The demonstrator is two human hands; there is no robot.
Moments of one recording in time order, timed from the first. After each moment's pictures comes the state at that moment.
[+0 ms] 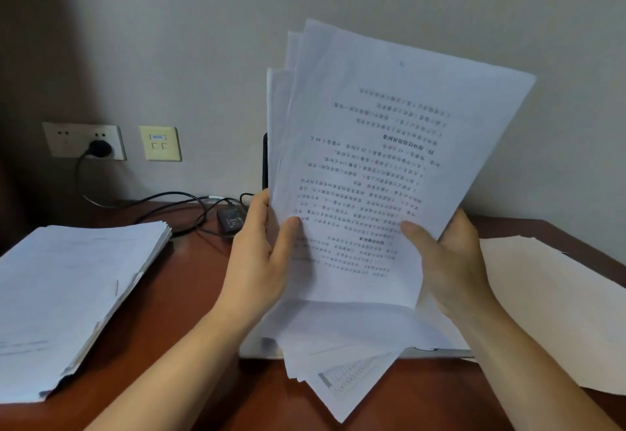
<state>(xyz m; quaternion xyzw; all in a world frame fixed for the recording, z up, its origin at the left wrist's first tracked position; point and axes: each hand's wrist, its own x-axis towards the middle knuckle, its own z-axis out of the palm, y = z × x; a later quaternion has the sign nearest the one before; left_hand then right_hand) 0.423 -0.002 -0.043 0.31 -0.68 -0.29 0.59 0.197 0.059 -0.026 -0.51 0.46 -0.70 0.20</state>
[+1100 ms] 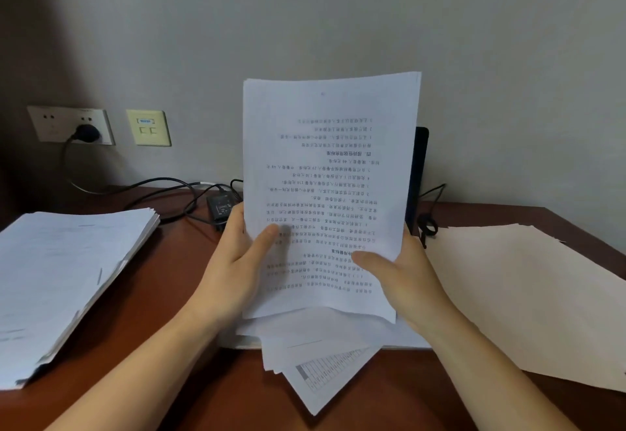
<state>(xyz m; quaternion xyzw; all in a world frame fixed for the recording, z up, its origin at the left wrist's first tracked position) 0.426 -0.002 -0.059 0.32 -0.64 -0.45 0.54 0.206 0.057 -0.052 -0.53 0.51 -0.58 0.36</state>
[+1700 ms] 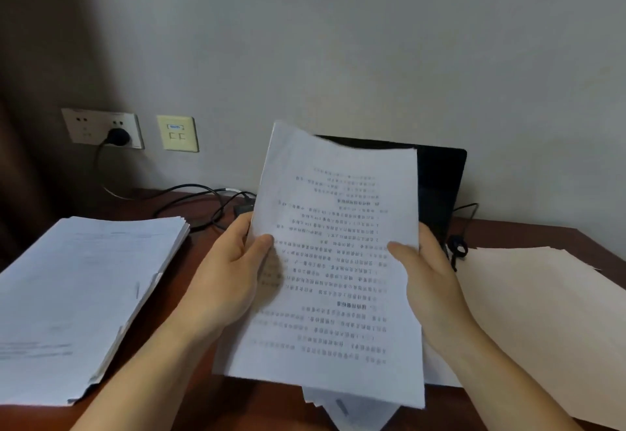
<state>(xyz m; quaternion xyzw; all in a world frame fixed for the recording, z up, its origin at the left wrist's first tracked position) 0.473 0.000 -0.010 0.47 -0.61 -0.44 0.45 0.241 0.041 -0.019 -0.46 0.51 -0.62 0.37</state>
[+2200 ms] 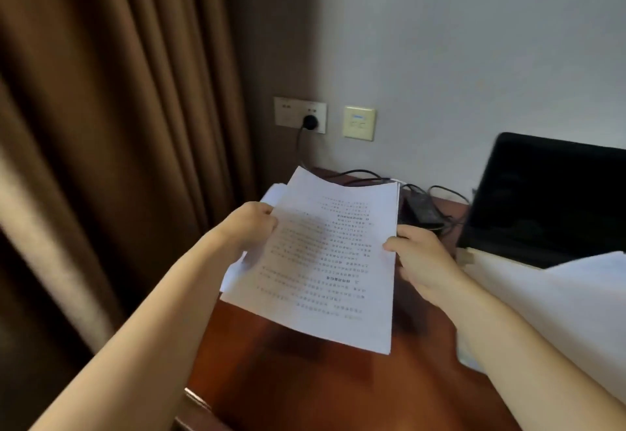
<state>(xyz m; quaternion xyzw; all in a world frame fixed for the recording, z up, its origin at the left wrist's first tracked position) 0.722 -0.026 -0.012 0.76 -0.53 -0.27 0.25 0.463 -0.053 -0.046 -0.54 0.56 -0.38 0.50</state>
